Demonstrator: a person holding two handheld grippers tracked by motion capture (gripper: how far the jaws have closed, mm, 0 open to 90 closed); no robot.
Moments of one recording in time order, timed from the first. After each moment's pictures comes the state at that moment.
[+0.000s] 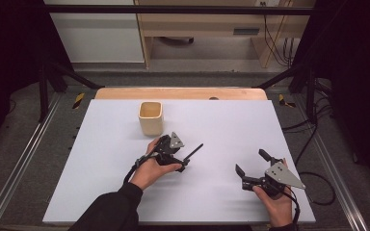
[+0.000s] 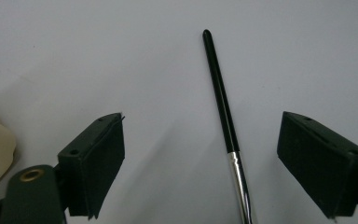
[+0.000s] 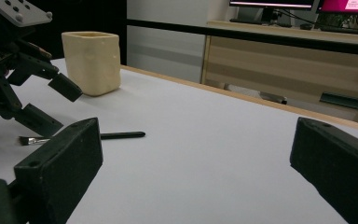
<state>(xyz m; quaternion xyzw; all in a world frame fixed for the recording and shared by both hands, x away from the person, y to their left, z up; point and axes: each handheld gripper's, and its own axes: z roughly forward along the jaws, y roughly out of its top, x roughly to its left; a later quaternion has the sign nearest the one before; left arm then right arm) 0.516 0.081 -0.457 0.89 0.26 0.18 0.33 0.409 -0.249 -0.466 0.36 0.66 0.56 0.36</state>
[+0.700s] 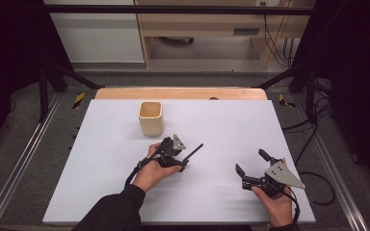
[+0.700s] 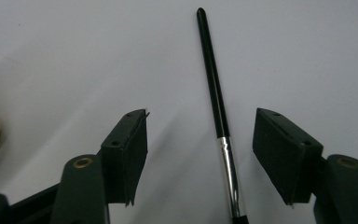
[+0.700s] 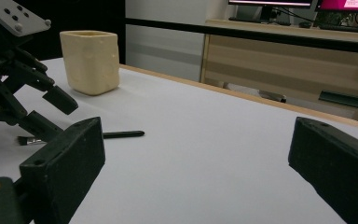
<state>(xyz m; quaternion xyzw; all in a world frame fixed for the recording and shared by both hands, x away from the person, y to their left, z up) 0.510 0.074 -0.461 0.90 0.27 0.16 0.31 0.409 -0.249 -0.466 0.36 0.66 0.56 0.36</state>
